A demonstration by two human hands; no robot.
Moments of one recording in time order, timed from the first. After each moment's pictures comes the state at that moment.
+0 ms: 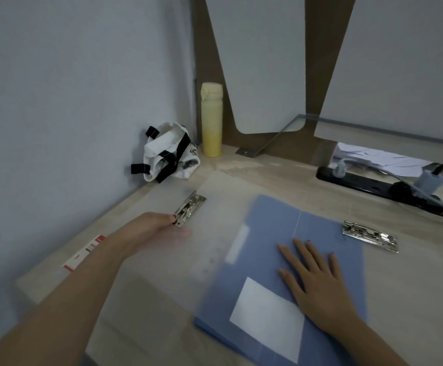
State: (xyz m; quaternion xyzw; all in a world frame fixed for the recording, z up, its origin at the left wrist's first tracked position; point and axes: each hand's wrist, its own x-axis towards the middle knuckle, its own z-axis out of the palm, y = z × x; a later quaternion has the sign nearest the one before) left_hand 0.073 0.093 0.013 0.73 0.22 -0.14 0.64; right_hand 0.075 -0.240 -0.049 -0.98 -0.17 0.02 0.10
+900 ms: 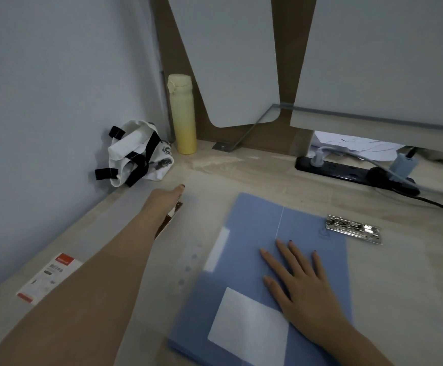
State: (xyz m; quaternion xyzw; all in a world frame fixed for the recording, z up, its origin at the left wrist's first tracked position) left_hand 0.169 0.030 0.016 0.80 0.30 -0.02 0.52; right_hand 0.067 -0.249 -0.058 -0.98 -0.16 -0.02 0.10
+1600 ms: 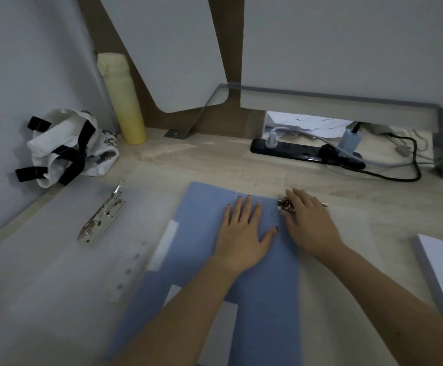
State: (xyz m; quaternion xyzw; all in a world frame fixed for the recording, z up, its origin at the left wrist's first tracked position) left_hand 0.137 -0.185 -0.046 0.98 -0.15 -0.04 0.13; right_hand 0.148 -0.334 -0.021 -0.99 -0.05 -0.04 0.15
